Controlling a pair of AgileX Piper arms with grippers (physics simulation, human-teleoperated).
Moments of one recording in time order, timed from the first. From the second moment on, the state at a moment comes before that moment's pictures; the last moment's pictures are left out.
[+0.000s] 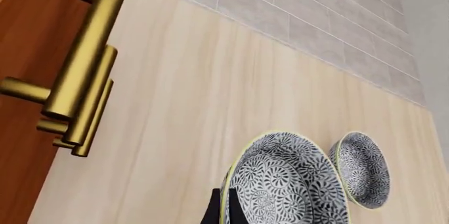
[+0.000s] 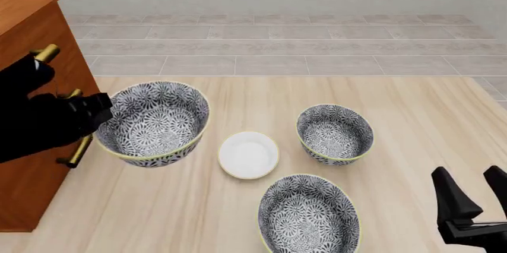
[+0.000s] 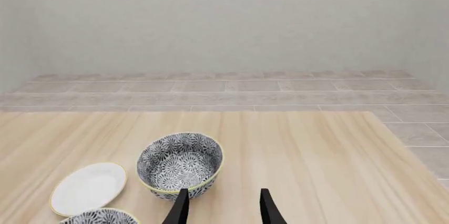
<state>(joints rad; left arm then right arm) -0.20 0.96 -0.74 0.46 -0.57 0.04 0.15 0.00 -0.12 0.03</state>
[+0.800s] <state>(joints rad) -0.17 1.01 -0.89 0.57 -0.57 0.04 0.15 0.00 -0.12 0.03</state>
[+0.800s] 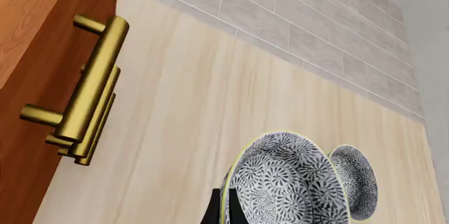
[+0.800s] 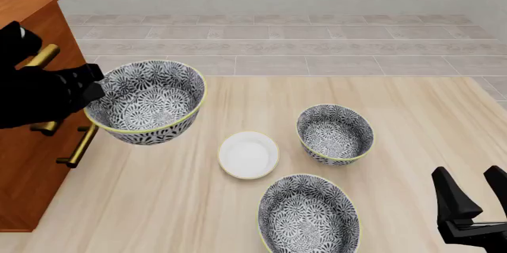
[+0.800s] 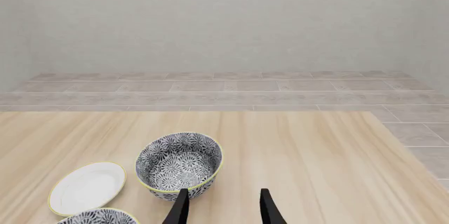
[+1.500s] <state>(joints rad) -0.10 1.05 -1.07 0.65 -0.59 0.04 0.15 0.00 -0.12 0.03</state>
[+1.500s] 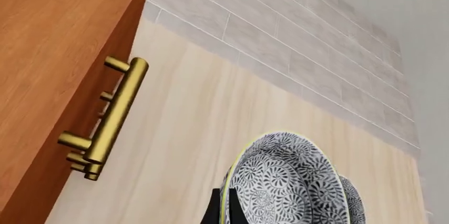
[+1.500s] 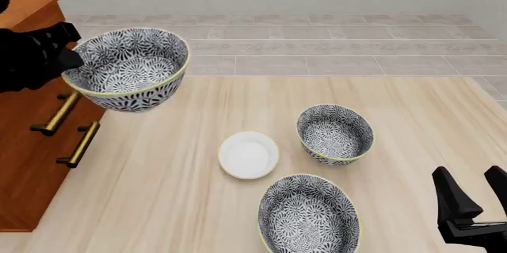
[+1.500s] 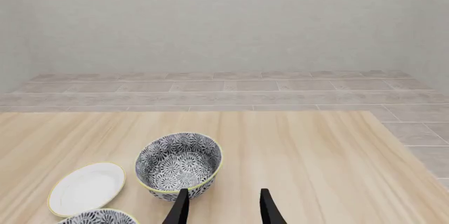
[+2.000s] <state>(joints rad) -0.03 1.08 -1.20 0.72 -0.57 0.03 0.15 0.00 -0.12 0.03</state>
